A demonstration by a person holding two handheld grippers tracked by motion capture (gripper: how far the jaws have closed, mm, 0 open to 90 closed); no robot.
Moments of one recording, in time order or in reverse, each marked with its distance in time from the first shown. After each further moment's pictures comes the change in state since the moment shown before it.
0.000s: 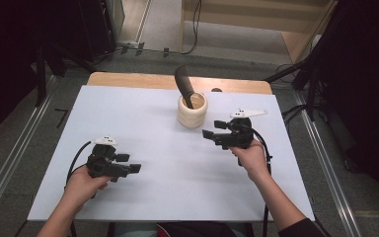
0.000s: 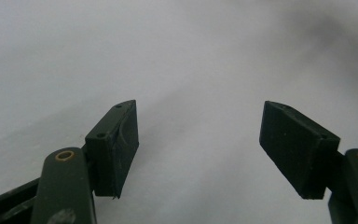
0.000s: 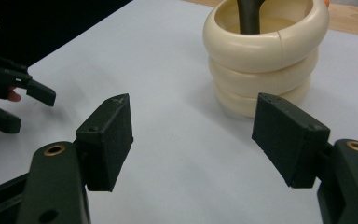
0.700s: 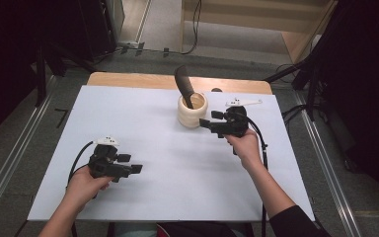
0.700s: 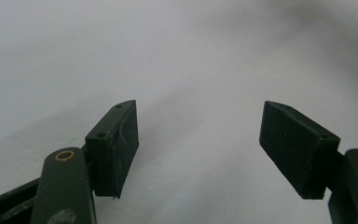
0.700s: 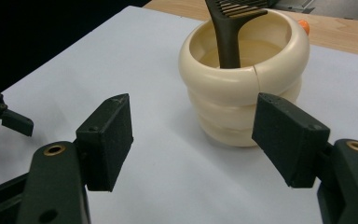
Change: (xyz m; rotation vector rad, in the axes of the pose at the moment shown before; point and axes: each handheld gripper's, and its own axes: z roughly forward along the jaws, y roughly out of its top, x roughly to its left) left arm -0.003 0.002 0.005 0.006 -0.005 0.006; right arm -0.017 0.022 0.021 -0.012 -0.023 0.027
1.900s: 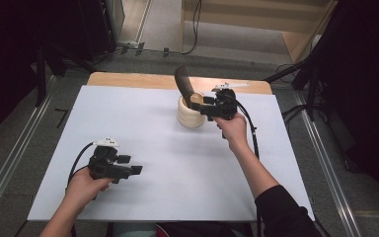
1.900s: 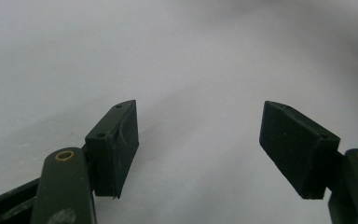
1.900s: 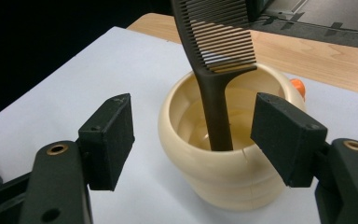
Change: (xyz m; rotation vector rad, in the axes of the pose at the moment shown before) left arm -0.002 -0.003 -0.001 0.007 0.006 0.003; right arm -0.009 0.042 0.037 -0.012 -0.031 0.033
